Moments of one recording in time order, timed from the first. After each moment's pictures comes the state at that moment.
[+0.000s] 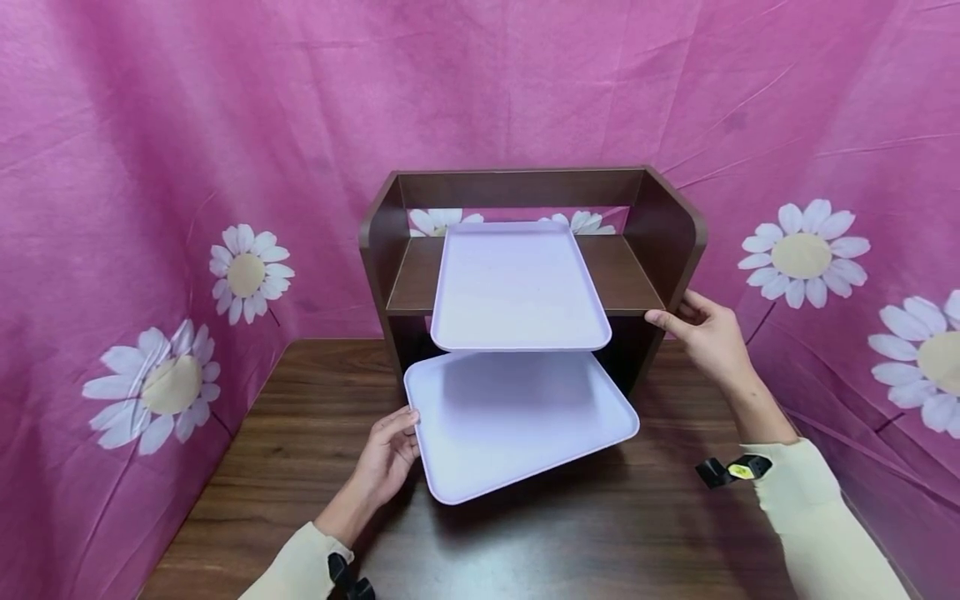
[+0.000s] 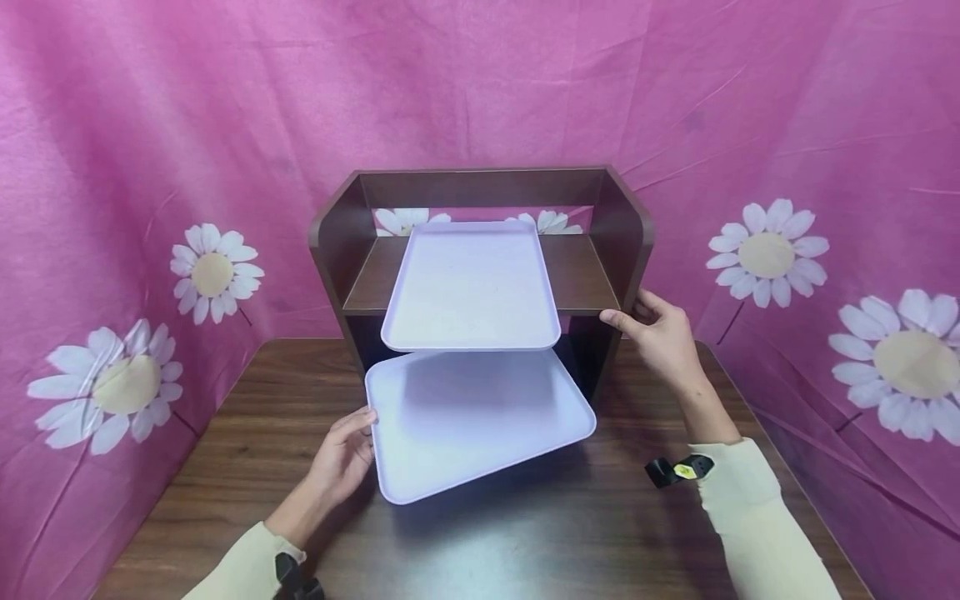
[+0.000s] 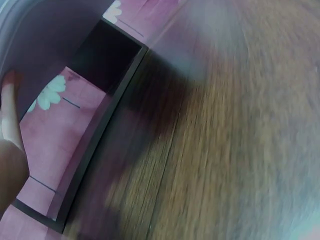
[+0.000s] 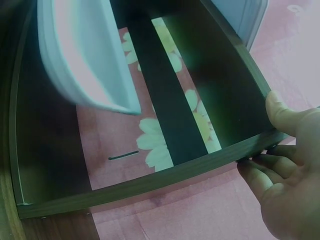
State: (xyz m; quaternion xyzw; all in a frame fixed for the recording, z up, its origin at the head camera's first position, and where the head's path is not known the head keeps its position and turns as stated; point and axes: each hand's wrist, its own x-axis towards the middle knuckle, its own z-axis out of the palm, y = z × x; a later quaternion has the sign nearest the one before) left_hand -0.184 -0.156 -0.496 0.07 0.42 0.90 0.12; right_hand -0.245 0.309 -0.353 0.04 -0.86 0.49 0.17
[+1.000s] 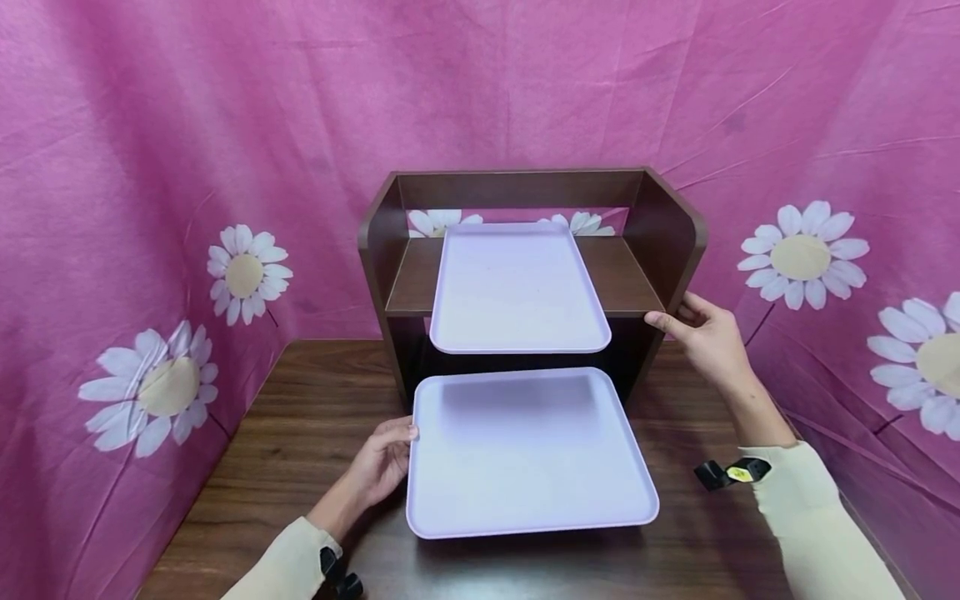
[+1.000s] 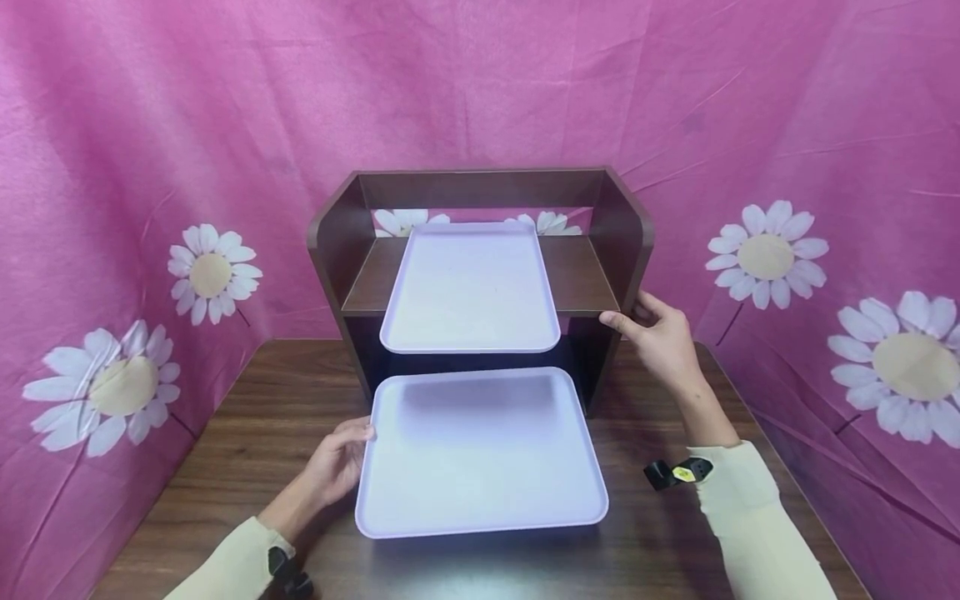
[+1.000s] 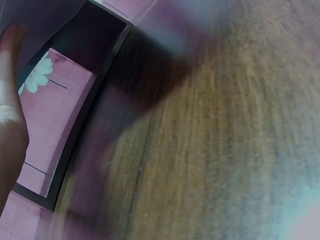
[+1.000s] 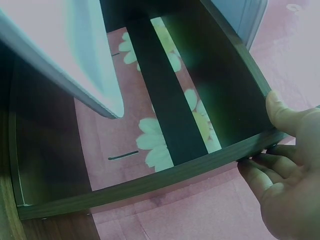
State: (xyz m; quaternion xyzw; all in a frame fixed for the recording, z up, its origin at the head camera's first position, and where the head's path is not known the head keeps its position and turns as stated) left_hand -0.191 -0.175 -0.501 0.18 0.39 0.87 0.23; right_hand -0.245 0.308 -0.354 0.03 -0.86 0.49 0.16
